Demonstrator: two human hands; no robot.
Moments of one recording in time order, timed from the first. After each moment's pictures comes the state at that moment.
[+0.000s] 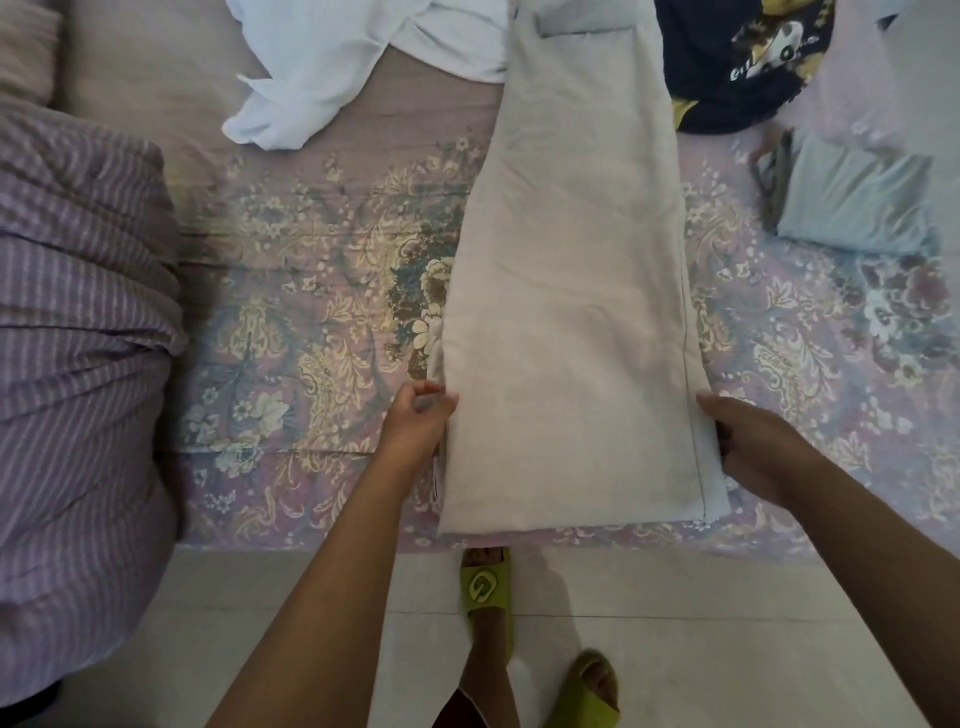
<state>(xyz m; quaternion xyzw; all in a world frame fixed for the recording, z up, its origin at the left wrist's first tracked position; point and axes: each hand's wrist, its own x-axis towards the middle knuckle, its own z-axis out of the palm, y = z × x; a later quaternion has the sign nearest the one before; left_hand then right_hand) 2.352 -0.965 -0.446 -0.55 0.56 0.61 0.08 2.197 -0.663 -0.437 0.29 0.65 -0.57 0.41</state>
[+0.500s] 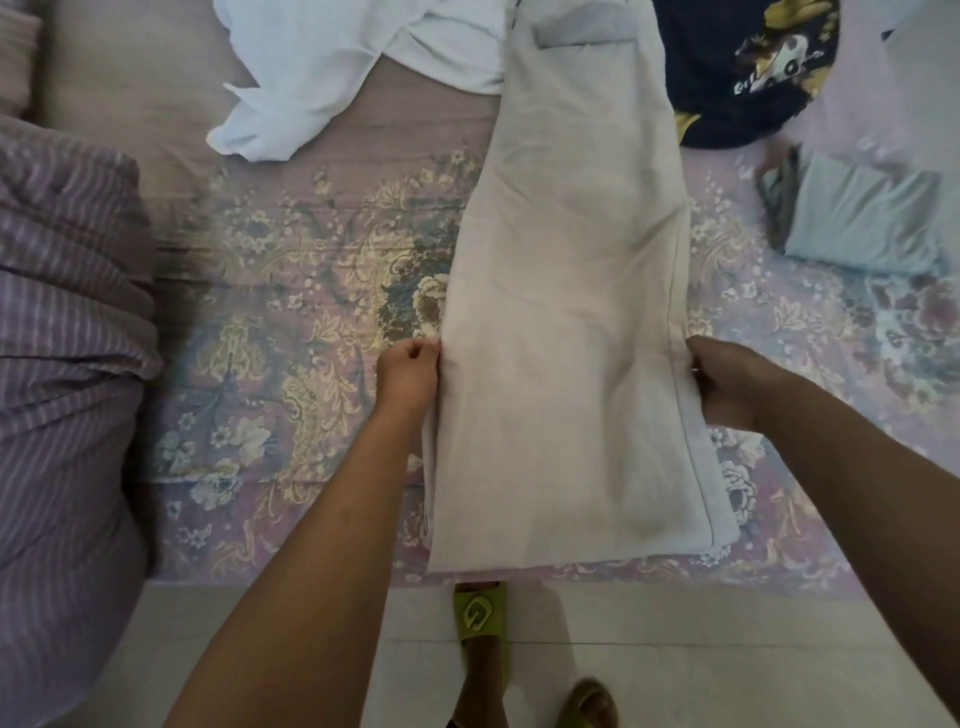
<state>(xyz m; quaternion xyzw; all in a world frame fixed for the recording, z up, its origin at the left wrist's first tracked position) 2.277 -0.992 -0.461 -0.53 0.65 0.55 0.00 2.126 -0.728 -0.438 0.26 0.68 -0.51 0.45</state>
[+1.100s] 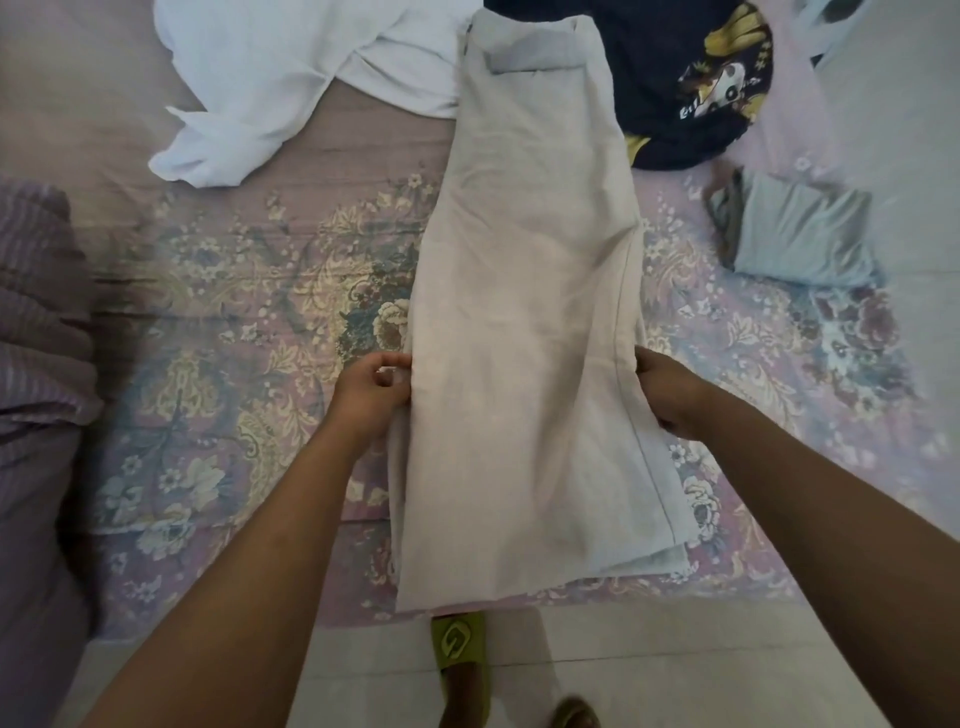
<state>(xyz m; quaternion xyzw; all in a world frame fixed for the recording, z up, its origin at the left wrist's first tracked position) 2.273 -1.013 -0.466 -0.46 0.70 0.55 0.07 2.125 -0.733 -0.446 0.05 0.79 -0.42 0.45</state>
